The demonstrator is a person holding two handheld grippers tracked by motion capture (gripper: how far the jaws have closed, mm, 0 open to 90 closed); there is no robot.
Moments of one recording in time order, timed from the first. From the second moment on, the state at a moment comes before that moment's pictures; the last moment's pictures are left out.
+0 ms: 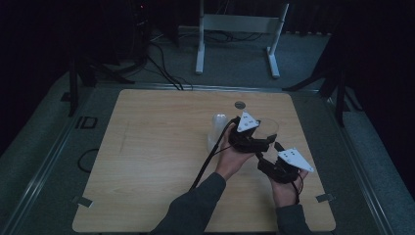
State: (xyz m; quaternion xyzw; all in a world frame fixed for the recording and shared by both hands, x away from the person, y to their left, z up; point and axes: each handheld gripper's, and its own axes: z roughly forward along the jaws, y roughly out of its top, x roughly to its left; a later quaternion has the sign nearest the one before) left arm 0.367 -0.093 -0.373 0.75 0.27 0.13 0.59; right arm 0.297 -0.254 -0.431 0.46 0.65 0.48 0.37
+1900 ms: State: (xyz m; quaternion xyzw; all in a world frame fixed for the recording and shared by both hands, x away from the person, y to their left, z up) left arm 0.349 -0.052 -0.390 0.75 0.24 0.15 0.60; right arm 0.294 -0.273 -0.432 0.49 0.63 0.48 0.38
